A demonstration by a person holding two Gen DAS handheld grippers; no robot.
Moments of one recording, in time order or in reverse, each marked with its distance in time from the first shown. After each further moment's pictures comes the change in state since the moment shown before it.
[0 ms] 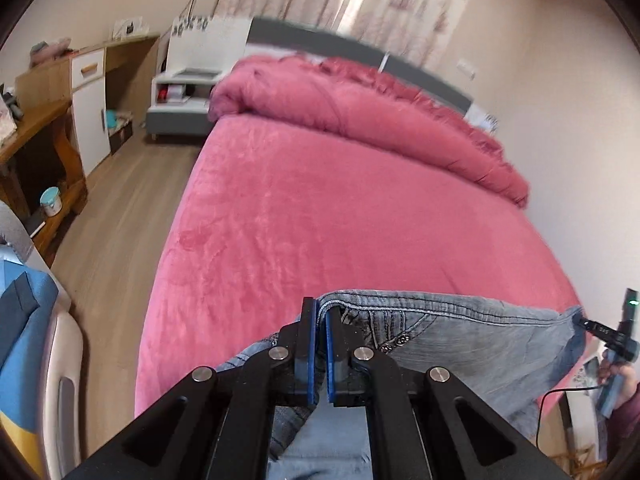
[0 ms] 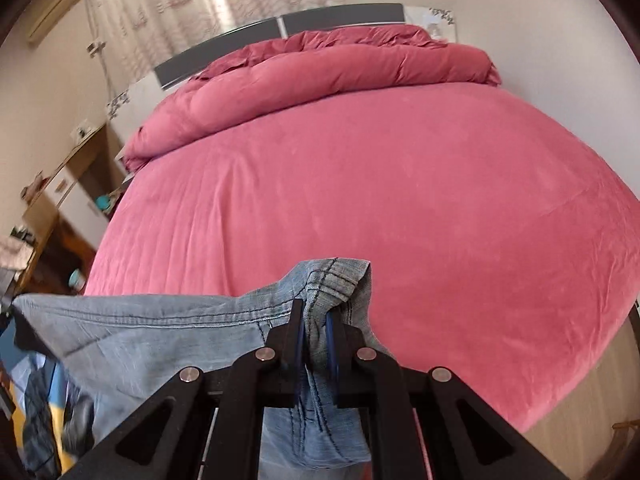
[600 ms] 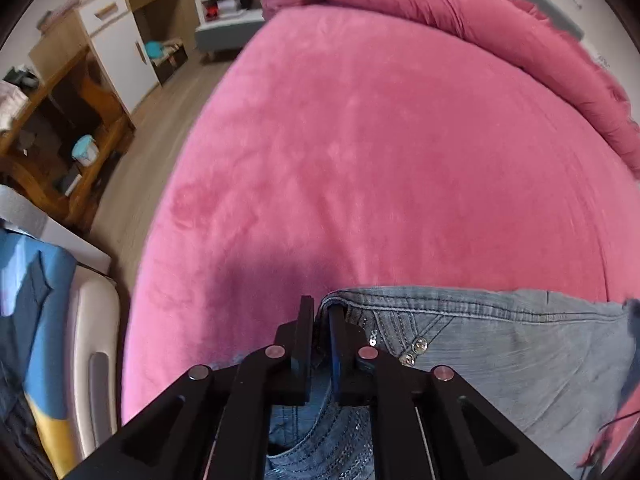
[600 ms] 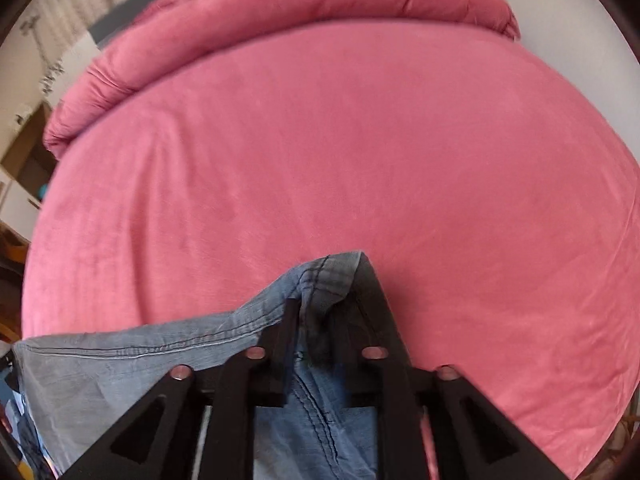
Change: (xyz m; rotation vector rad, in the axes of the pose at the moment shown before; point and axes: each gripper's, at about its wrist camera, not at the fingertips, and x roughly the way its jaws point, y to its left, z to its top) left arm 0.224 0.037 0.025 -0.057 0.326 0.317; right arm 0.236 0.022 0.087 0.061 0.247 -0.141
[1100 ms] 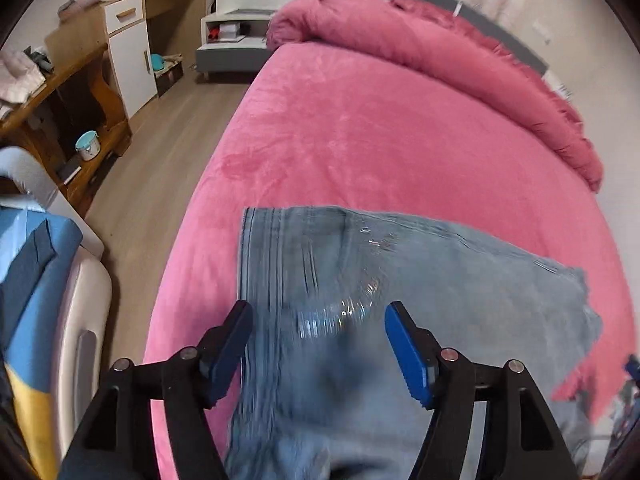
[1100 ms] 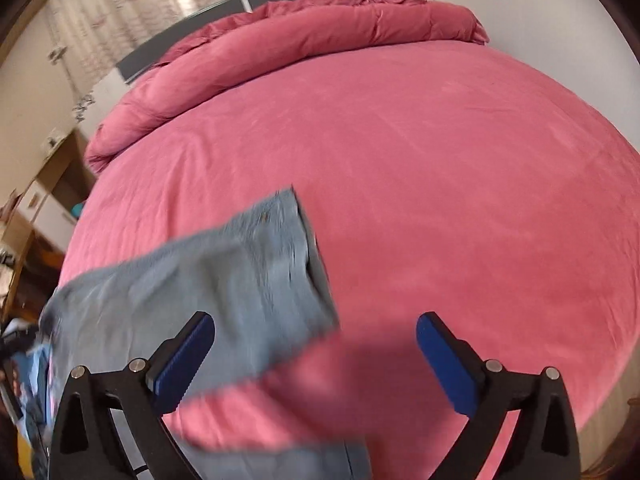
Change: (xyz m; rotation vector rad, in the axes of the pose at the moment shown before) left arm -0.103 0.044 -0.111 -0.031 -0.135 -0.154; right arm -0.122 -0.093 -0.142 0.021 -0.170 0.130
